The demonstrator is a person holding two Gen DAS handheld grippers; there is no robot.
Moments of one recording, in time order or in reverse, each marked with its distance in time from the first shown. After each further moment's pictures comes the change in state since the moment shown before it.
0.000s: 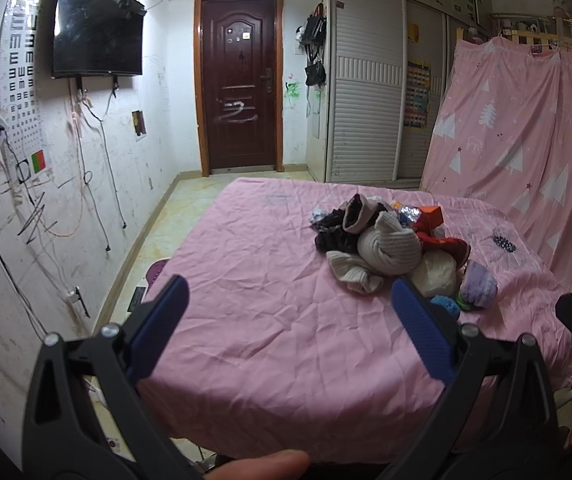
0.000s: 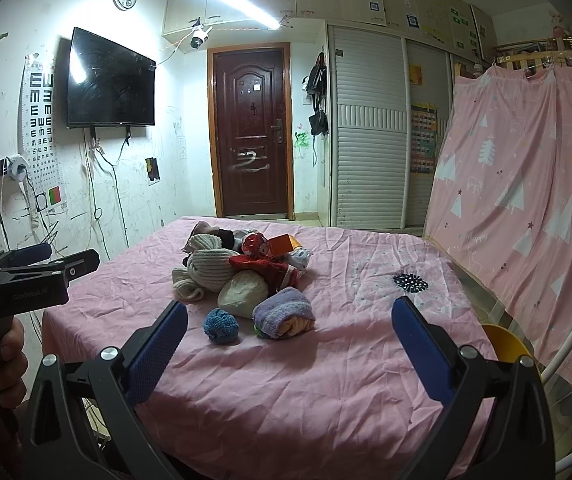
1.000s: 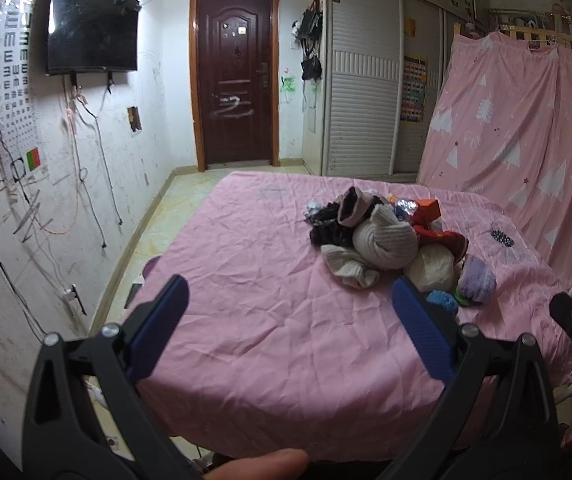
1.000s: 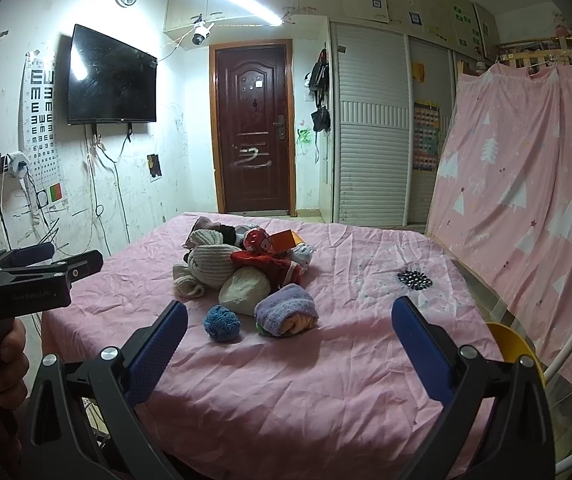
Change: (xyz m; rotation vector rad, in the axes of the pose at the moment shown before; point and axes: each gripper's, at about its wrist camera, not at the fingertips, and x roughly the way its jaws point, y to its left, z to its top) left arm 0.005 -0.006 0.002 -0.001 0.034 -0.030; right arm 0.006 0.000 0.002 -0.004 0.019 0.014
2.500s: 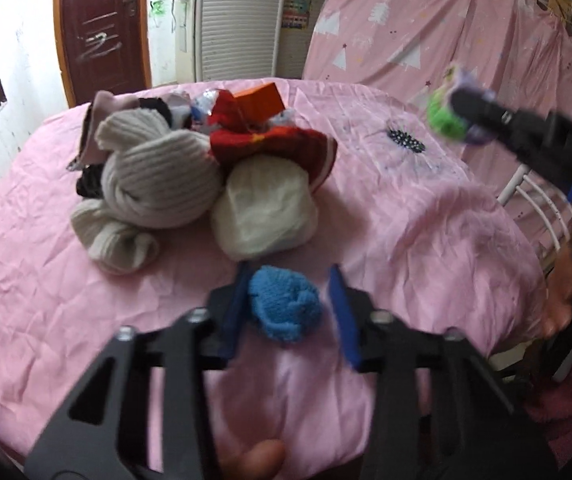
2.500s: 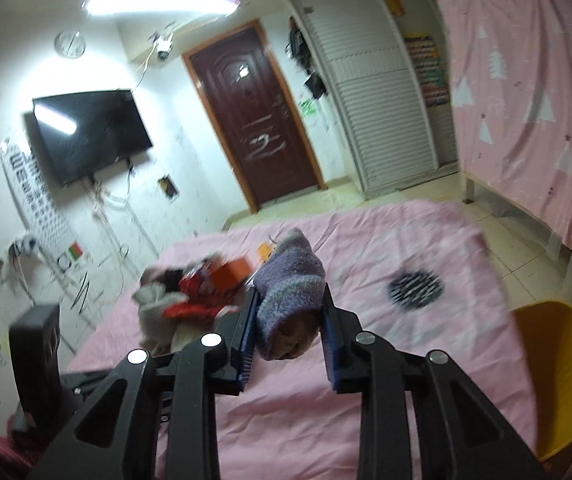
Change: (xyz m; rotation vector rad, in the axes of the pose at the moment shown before) left arm 0.106 -0.117 -0.019 0.199 0.321 -0.377; right arm 0.084 -0.128 0.032 0.287 0.084 0.178
